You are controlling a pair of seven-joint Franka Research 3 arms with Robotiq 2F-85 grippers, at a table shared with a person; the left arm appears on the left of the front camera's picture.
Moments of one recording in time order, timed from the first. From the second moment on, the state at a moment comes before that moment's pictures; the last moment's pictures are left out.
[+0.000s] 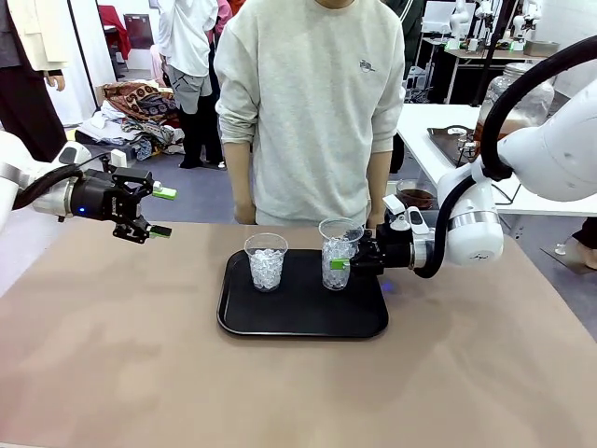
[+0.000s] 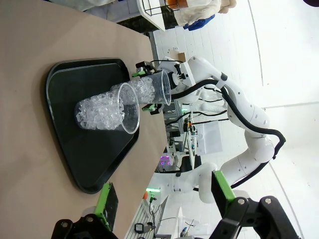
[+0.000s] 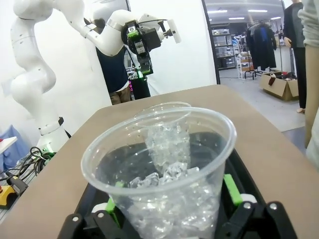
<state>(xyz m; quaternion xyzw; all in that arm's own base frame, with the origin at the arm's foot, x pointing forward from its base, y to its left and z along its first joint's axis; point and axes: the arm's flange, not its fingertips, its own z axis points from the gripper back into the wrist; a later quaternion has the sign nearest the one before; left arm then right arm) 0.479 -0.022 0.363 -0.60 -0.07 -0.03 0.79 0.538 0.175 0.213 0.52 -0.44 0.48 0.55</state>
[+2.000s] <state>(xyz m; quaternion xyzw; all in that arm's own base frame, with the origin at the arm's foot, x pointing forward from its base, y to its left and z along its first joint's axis) 0.479 -0.022 0.363 -0.60 -0.07 -0.03 0.79 0.589 0.153 0.354 0.55 -0.42 0.50 0.52</state>
